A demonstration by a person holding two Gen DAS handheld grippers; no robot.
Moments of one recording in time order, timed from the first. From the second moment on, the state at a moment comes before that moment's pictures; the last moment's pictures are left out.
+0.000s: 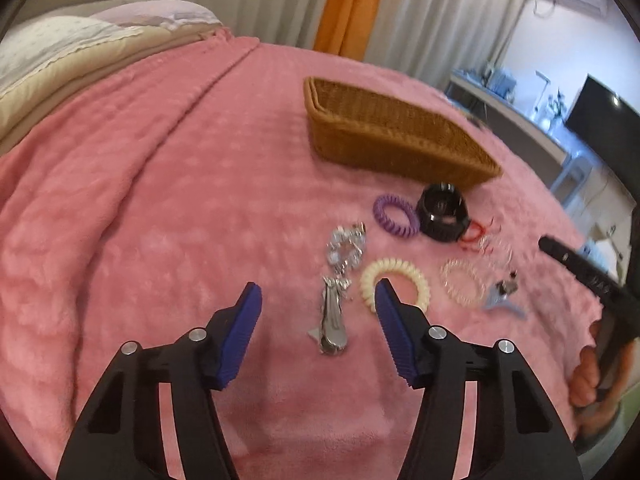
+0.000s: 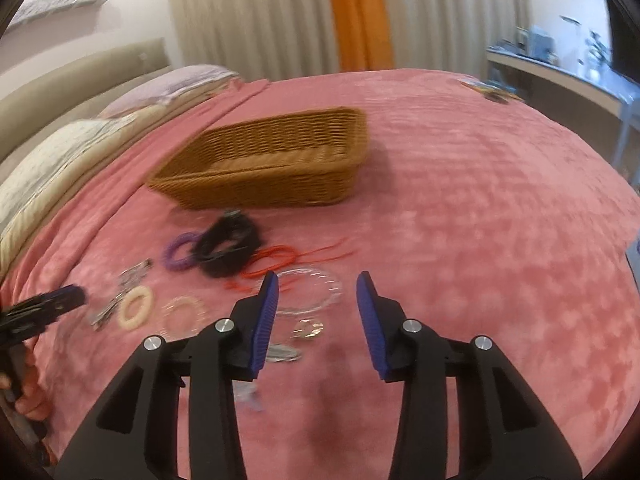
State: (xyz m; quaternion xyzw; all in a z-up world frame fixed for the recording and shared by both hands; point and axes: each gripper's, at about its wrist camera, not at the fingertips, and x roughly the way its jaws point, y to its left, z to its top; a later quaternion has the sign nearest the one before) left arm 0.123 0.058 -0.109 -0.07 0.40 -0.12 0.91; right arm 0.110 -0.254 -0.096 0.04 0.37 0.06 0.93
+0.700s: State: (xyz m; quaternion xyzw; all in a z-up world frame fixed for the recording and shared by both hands) left arm 0.120 0.039 -0.131 -0.02 0.42 -0.10 0.90; right arm 0.146 -0.139 -0.139 -0.07 0.47 0.13 0.87
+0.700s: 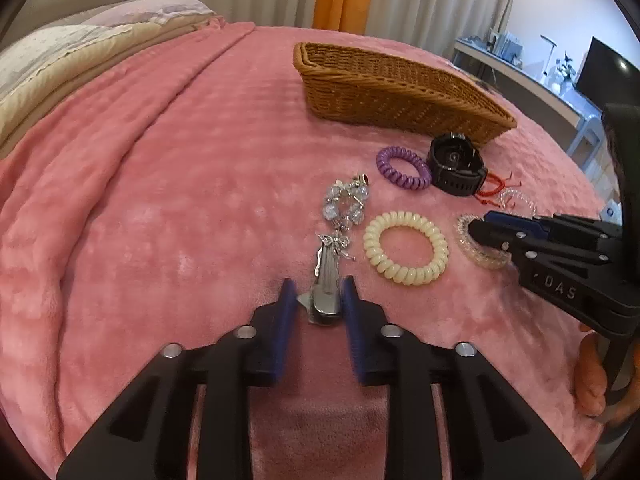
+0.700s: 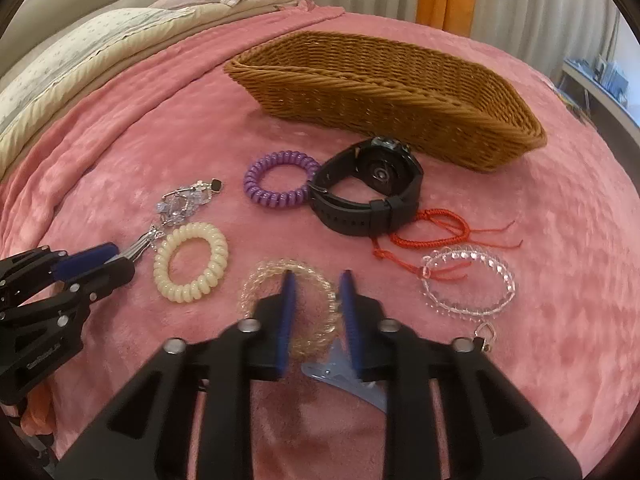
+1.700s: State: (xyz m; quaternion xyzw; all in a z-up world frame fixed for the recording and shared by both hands) left arm 0.191 -0.007 0.014 -0.05 0.22 -0.18 0.96; right arm 0.225 -0.195 -0.027 -0.02 0.35 0.11 0.93
